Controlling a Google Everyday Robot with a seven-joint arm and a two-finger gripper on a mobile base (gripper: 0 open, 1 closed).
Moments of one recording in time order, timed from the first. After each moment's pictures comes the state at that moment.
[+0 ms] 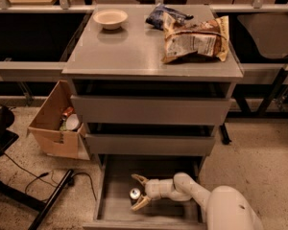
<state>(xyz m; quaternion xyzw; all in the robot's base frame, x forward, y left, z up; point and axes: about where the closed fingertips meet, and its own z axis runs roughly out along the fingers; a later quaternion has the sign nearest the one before) 0.553 0.053 0.204 -0.55 0.57 0.43 0.44</state>
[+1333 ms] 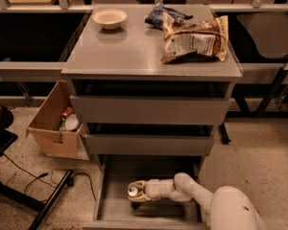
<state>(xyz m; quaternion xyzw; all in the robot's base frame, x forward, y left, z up) 0.553 0.053 0.212 -0.54 0.57 0.43 0.44</state>
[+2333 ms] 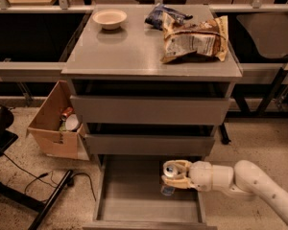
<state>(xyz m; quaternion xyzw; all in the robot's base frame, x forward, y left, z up) 0.498 -0.096 0.530 -0.45 0.62 0.40 0.49</state>
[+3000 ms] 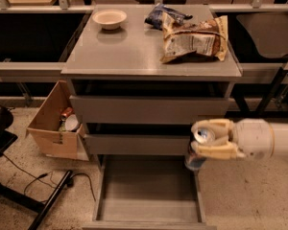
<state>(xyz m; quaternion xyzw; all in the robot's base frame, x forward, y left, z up) 0.440 -0.144 0.801 -0.49 0.59 0.40 0.51</state>
